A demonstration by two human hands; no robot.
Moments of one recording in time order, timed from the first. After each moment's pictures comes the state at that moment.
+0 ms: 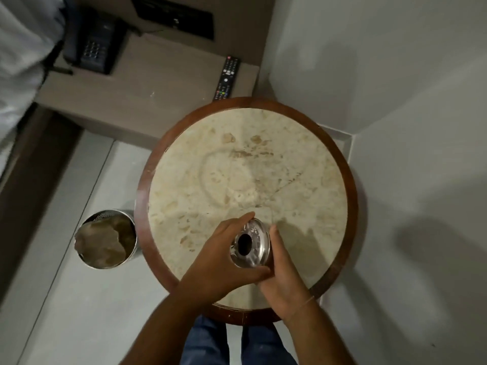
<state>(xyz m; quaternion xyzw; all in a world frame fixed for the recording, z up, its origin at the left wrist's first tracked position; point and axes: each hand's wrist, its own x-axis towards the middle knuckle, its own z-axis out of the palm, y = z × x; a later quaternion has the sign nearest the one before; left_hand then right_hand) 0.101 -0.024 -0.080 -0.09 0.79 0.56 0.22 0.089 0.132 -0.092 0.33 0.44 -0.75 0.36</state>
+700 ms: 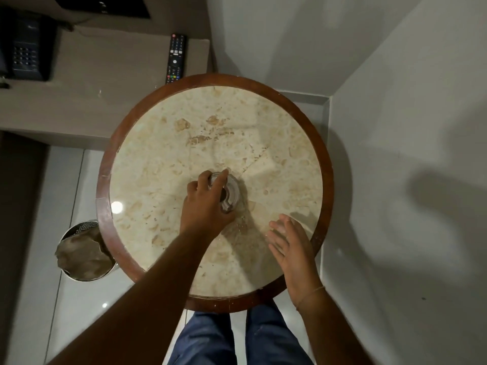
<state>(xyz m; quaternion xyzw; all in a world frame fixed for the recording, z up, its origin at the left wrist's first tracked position) 0.025 0.019 -0.168 -0.02 0.96 0.20 0.18 0.105 0.219 -0.126 0.42 0.55 -0.68 0.22</state>
